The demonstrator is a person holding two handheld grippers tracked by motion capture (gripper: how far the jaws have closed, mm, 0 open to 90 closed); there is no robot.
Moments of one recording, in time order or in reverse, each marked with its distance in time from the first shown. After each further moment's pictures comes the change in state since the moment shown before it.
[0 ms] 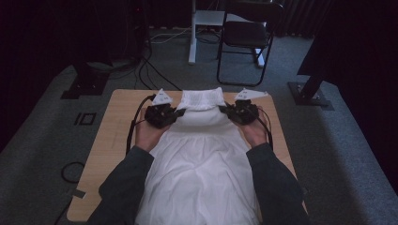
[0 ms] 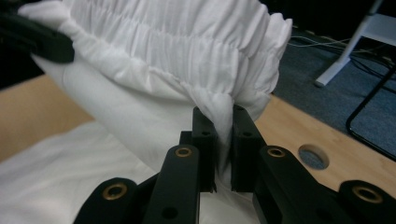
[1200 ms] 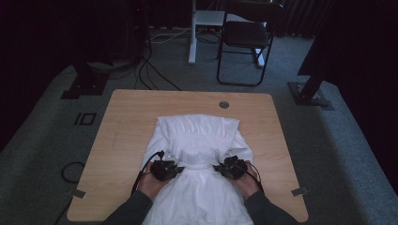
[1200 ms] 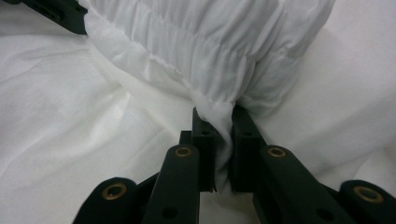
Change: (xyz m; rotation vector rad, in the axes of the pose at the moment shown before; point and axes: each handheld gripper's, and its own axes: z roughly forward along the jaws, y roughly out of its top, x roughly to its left) left arm -0.050 -0.166 0.053 0.301 -0.105 -0.053; right arm 0.067 -0.174 0.035 0.319 0.136 0.065
